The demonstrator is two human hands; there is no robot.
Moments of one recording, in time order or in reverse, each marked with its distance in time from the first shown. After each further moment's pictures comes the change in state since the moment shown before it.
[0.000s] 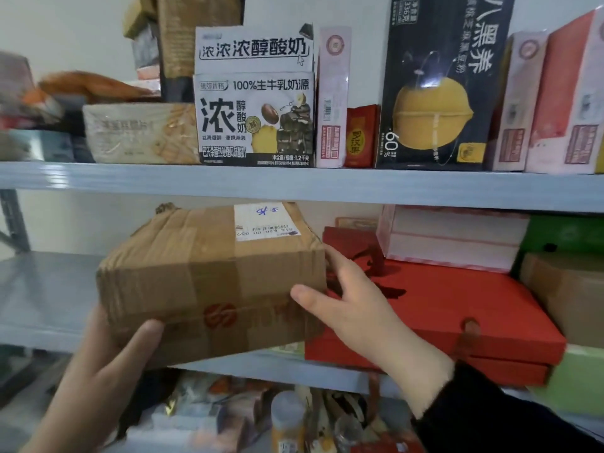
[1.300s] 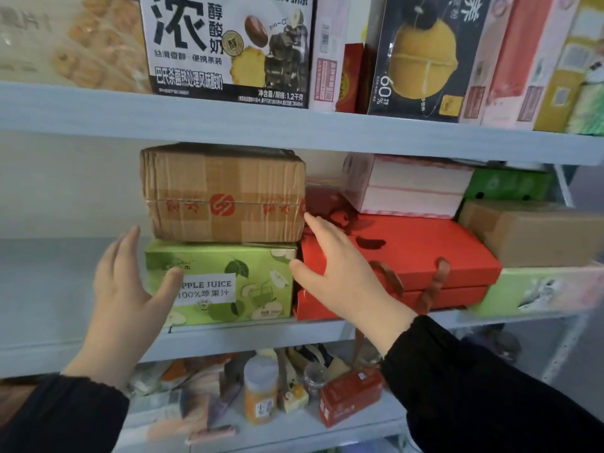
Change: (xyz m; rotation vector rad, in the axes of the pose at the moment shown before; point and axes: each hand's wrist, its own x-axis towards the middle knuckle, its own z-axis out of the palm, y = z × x) left_hand 0.091 -0.075 0.044 0.410 -0.169 0.068; right_hand 0.018 0.036 0.052 -0.601 0.183 0.214
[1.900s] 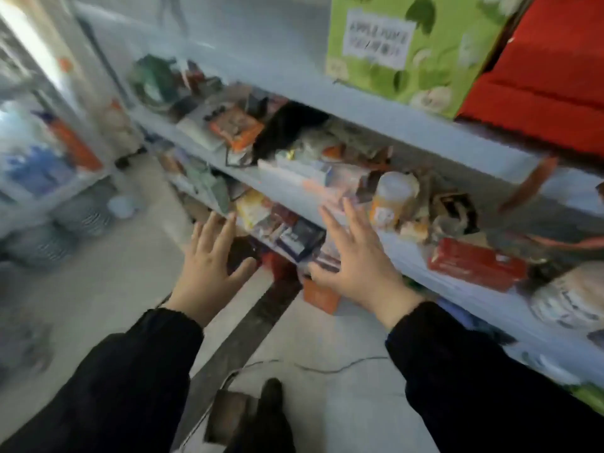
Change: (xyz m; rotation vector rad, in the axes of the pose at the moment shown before) left_hand -0.369 -0.069 0.002 0.516 -0.165 -0.575; right_hand -0.212 0.058 0.163 0.155 -0.795 -0.400
